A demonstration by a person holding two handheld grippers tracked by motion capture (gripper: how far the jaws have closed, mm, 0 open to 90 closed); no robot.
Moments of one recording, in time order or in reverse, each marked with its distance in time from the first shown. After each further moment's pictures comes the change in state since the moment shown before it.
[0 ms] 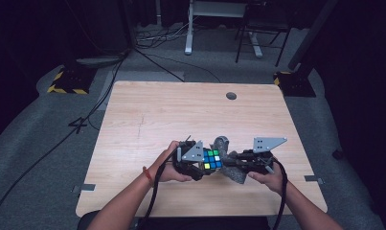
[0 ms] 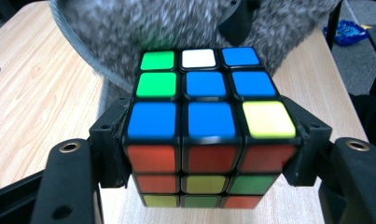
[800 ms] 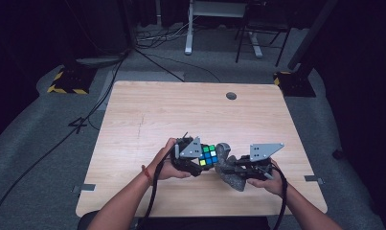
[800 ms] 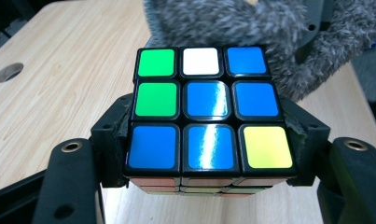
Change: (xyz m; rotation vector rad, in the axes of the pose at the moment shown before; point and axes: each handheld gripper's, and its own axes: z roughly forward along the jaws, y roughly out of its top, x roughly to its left) left arm 0.009 0.000 -0.012 -0.044 0.042 -0.034; right arm 0.015 0.000 0.003 0.051 0.025 -0.083
